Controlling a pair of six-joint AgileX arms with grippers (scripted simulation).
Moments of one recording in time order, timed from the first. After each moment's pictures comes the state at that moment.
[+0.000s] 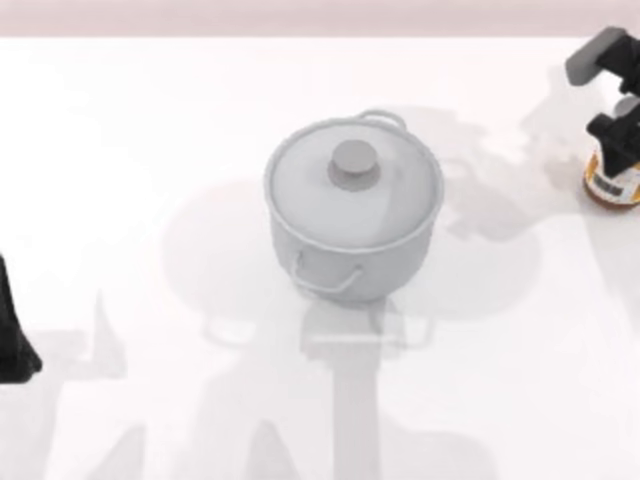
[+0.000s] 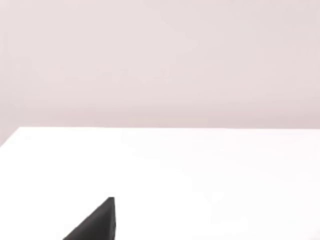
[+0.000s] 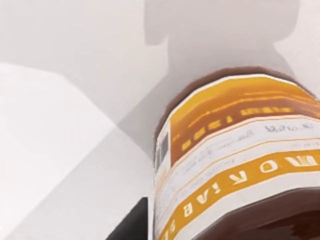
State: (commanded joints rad) left arm 0.00 0.00 0.00 0.00 0.00 0.00; right arm 0.01 2.52 2.34 -1.39 0.01 -0.76
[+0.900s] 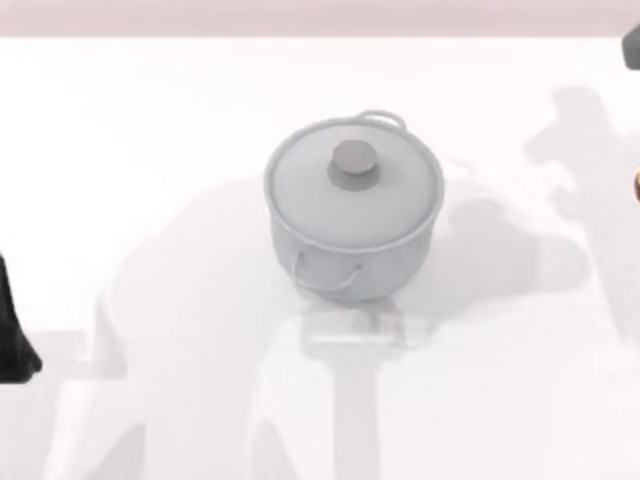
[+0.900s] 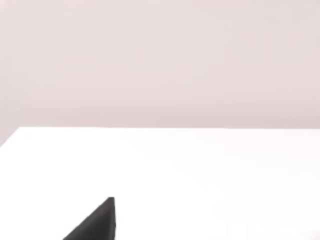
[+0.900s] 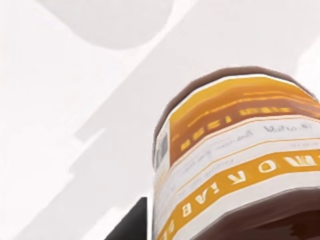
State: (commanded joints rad) left arm 0.00 0.00 0.00 0.00 0.00 0.00; right arm 0.02 2.05 1.93 -1.44 0.00 -0.75
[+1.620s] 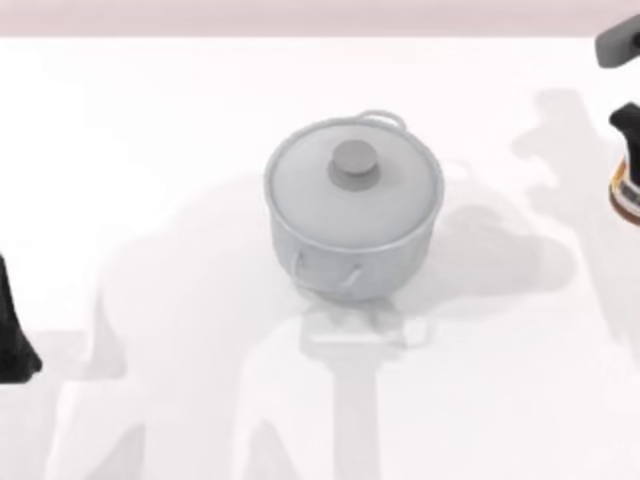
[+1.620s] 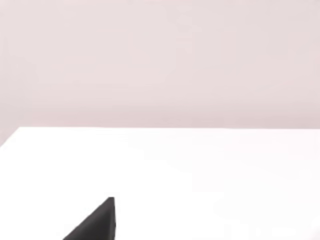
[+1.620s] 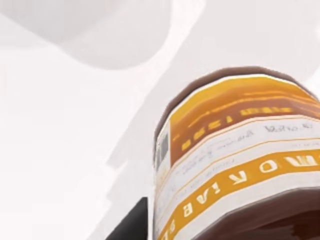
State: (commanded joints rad) left arm 0.00 0.00 0.00 0.00 0.00 0.00; right arm 0.07 2.08 1.94 -1.44 0.00 -0.53
